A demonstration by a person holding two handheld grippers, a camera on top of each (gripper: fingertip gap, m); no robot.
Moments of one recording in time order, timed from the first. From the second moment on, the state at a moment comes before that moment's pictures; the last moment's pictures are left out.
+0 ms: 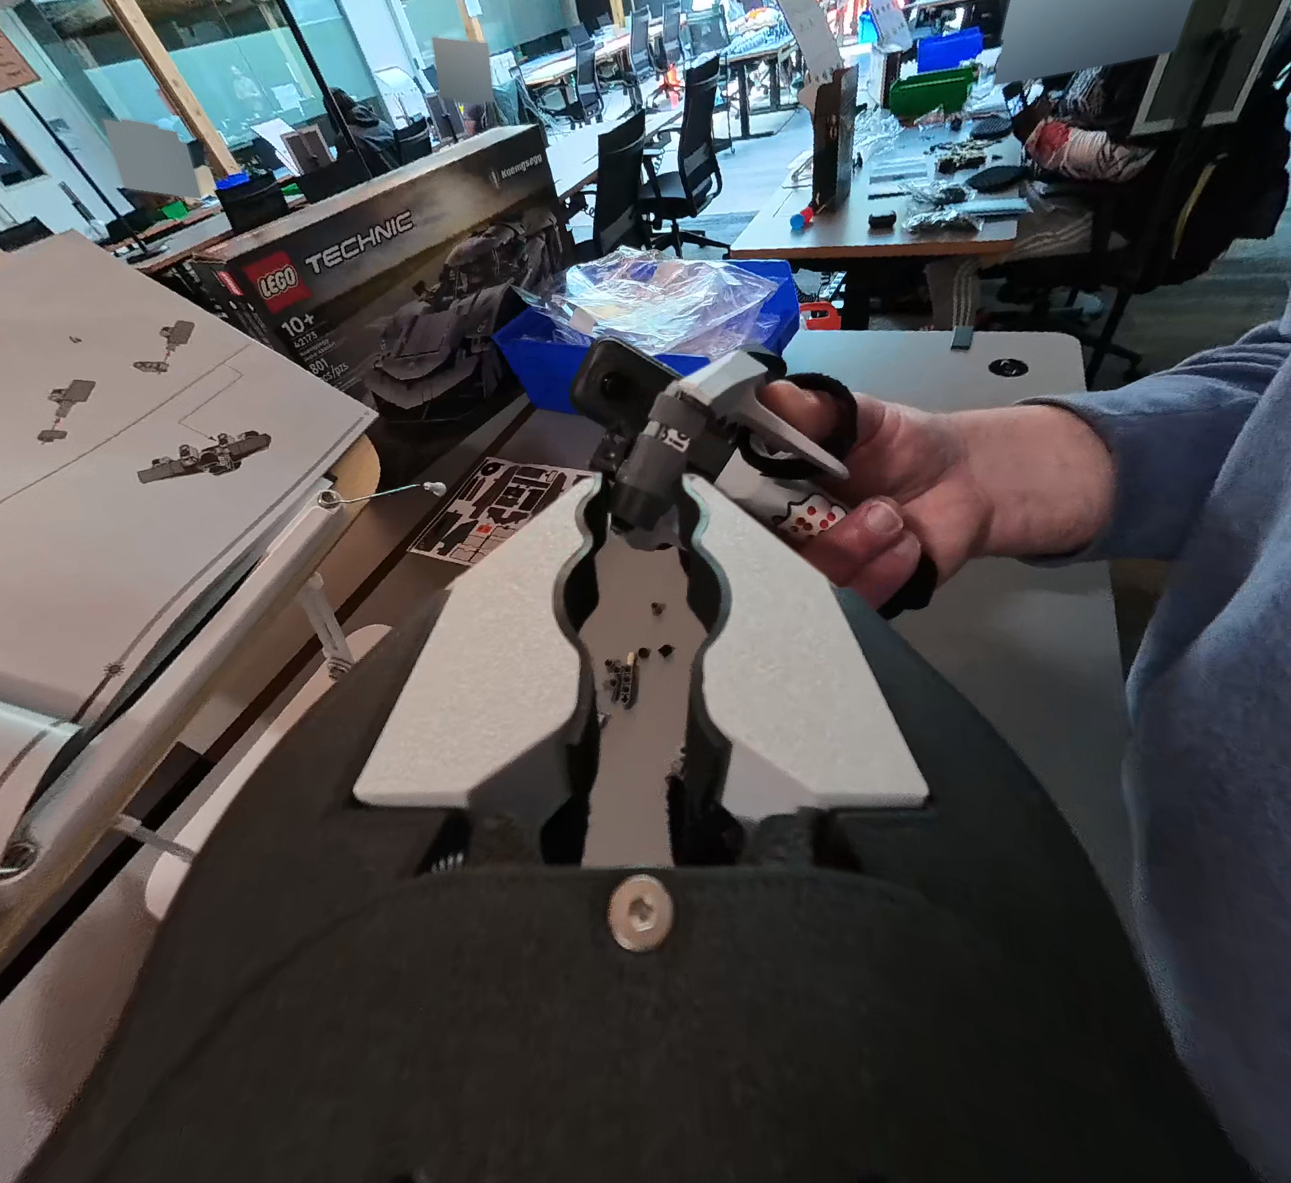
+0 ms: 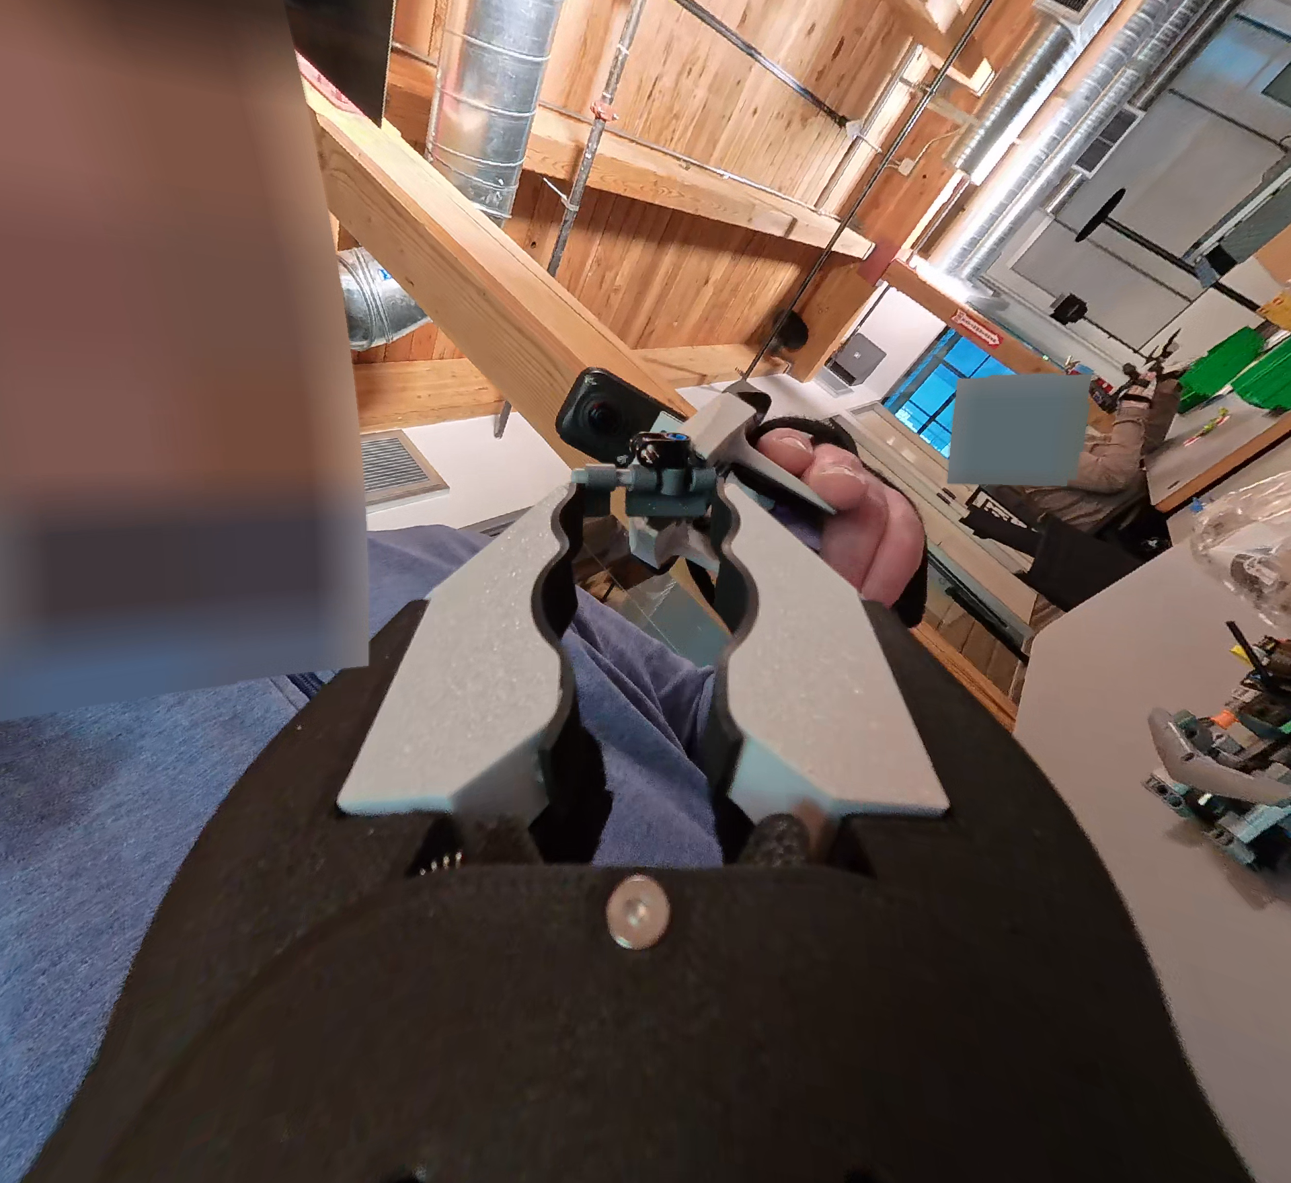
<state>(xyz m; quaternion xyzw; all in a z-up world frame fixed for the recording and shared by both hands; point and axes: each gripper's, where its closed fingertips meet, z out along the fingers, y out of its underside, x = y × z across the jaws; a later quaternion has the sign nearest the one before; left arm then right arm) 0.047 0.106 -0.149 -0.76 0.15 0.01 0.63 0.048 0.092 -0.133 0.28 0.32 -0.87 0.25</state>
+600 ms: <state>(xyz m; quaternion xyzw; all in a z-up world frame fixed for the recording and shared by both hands) 0.044 0.110 -0.141 -0.75 0.16 0.06 0.63 0.044 0.099 -0.132 0.28 0.35 -0.86 0.22</state>
